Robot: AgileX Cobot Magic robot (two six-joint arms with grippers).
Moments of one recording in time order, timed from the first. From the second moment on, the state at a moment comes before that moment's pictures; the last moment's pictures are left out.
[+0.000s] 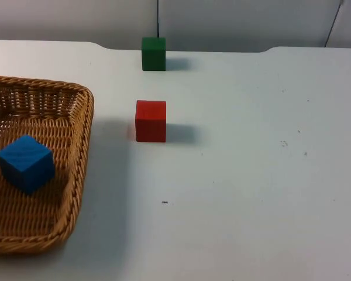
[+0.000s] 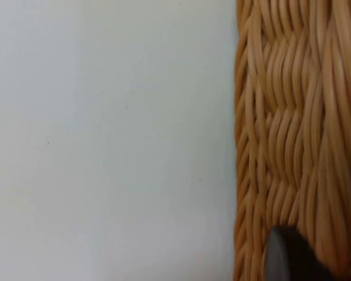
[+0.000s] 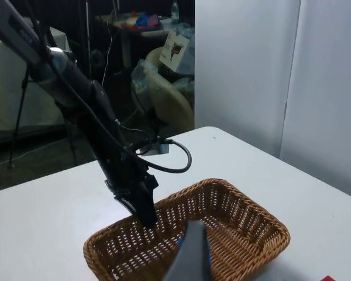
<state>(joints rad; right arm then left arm) 0.95 0.76 -0.57 0.29 0.03 -0.35 0.40 1.85 -0.90 -0.78 0.80 0.88</state>
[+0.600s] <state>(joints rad) 0.95 0.76 -0.57 0.29 0.09 -0.34 0.40 1.85 -0.90 -0.77 0.80 0.86</state>
